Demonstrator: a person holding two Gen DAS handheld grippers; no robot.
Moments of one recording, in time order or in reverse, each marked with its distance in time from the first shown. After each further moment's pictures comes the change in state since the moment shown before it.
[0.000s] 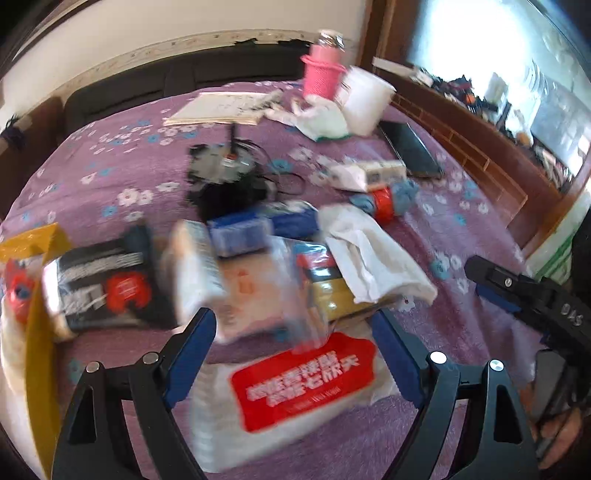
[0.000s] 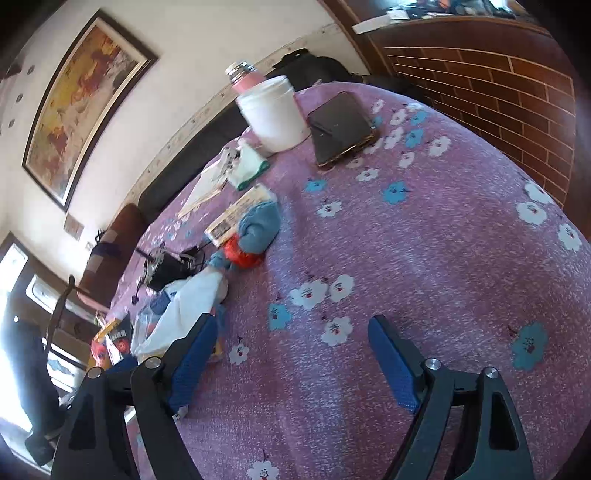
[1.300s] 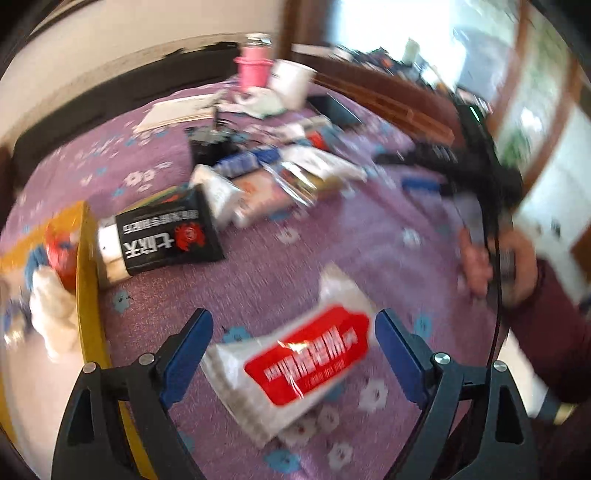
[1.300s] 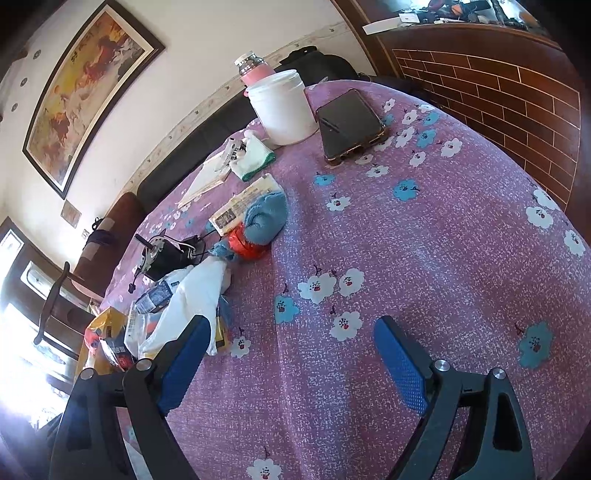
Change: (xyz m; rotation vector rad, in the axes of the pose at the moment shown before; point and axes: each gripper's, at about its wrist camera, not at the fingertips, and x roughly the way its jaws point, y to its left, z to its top) left arm -0.096 0.039 -0.080 0.275 0.031 -0.176; right arm 0.003 0.004 -0.003 -0.025 0.006 -0.019
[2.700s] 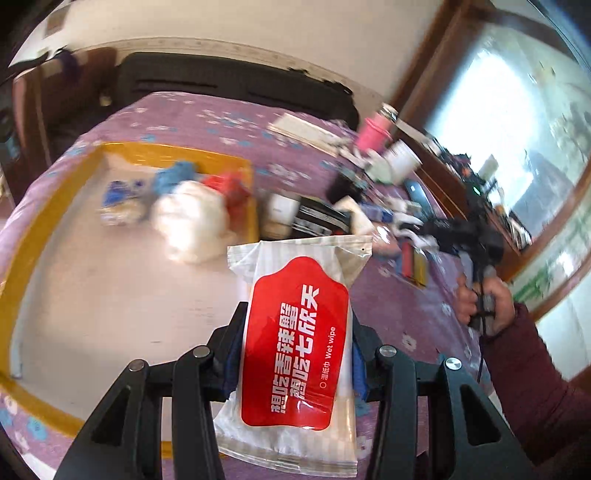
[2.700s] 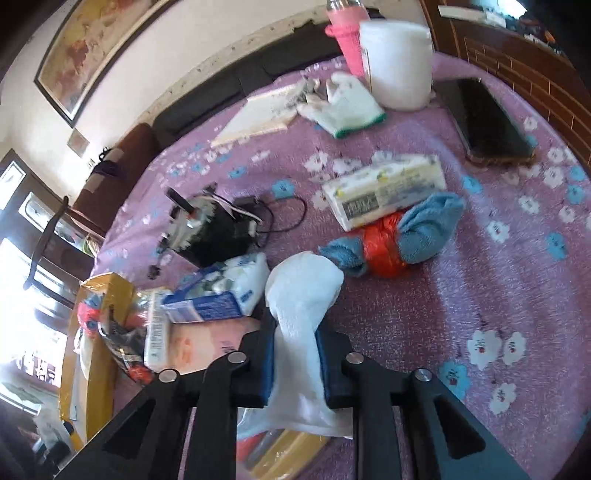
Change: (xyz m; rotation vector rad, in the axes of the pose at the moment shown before) left arm -0.090 0.112 -0.084 -0.535 -0.224 0.063; right arm 0.068 0.100 0.027 -0.200 0.184 0.005
